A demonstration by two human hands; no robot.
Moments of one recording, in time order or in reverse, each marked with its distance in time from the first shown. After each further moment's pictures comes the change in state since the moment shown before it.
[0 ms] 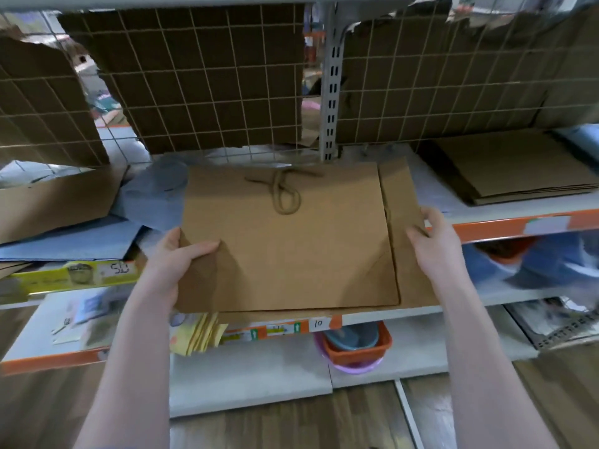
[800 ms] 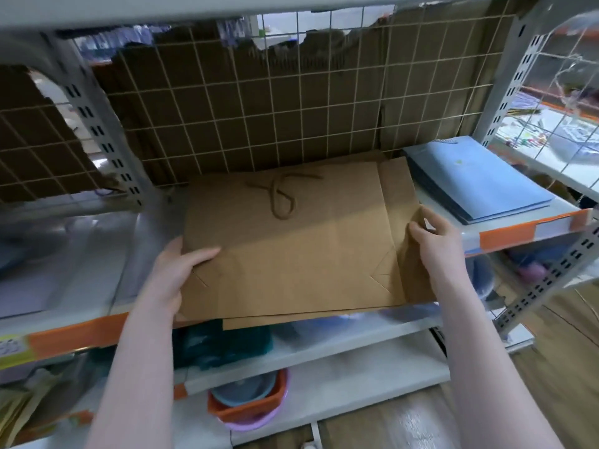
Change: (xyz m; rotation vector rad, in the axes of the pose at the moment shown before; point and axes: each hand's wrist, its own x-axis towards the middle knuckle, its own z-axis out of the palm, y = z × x) left_hand 0.000 0.003 0.435 0.000 -0.098 0.014; right_hand 0.233 0.189 -0.293 0.243 0.134 0.132
